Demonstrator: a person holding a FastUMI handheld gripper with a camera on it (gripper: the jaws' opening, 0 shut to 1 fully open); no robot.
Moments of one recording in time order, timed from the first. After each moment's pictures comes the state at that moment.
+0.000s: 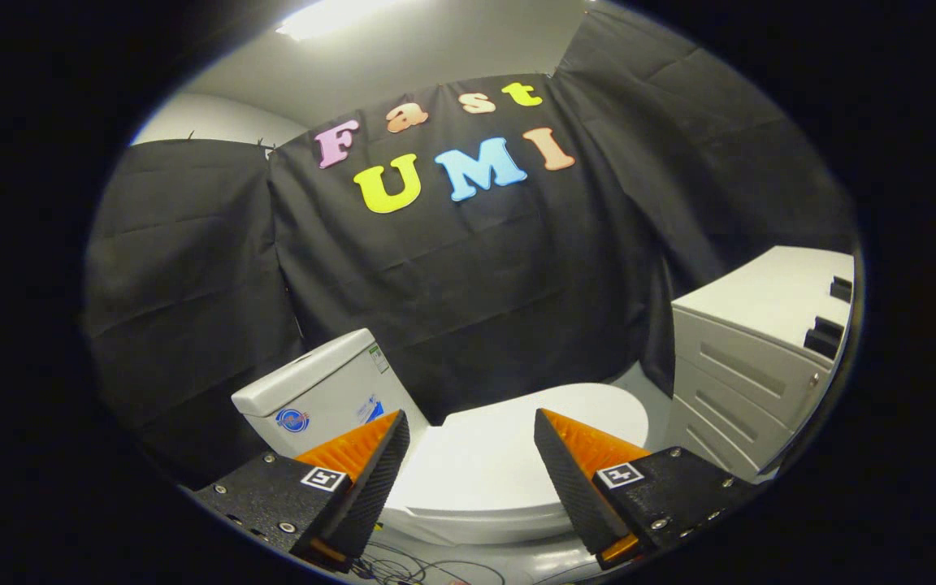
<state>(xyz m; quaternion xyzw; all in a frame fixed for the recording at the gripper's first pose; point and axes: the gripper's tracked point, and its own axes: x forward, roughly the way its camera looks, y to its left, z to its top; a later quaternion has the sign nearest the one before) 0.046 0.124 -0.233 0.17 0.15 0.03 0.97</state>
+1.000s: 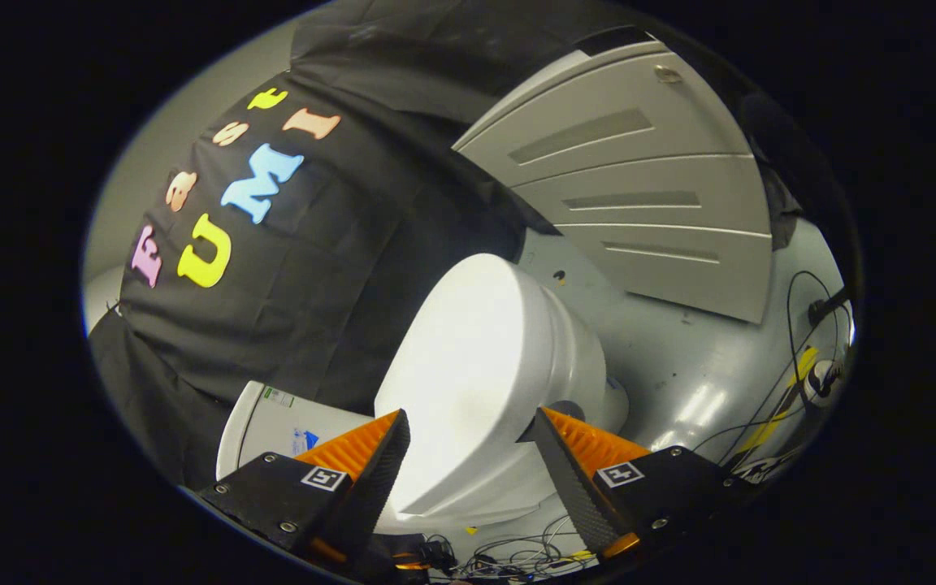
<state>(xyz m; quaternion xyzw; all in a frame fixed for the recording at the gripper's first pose) 0.022 0.021 -0.425 0.47 0.24 -0.18 0.83</state>
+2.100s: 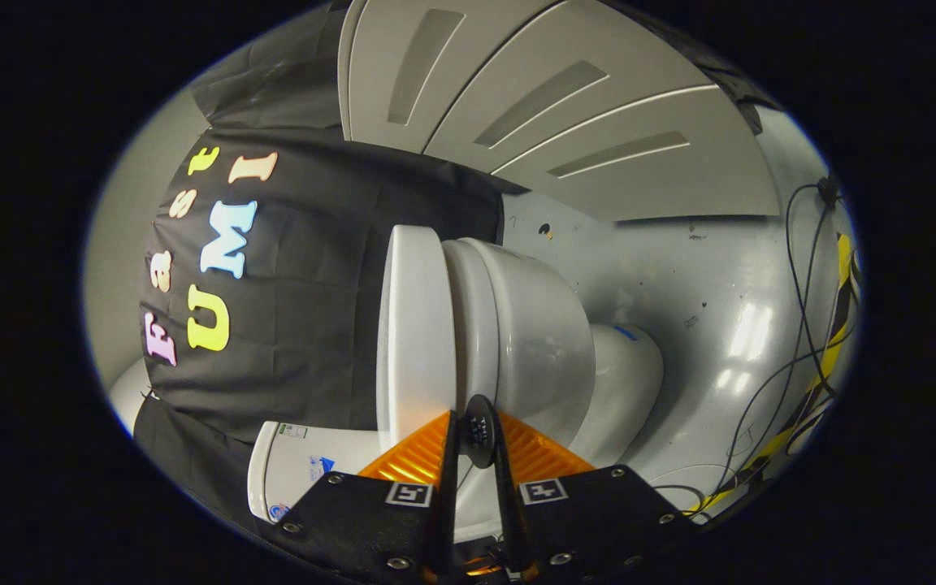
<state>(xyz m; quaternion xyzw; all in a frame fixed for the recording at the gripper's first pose) 0.042 0.022 -0.507 0.58 0.21 -0.14 0.78</state>
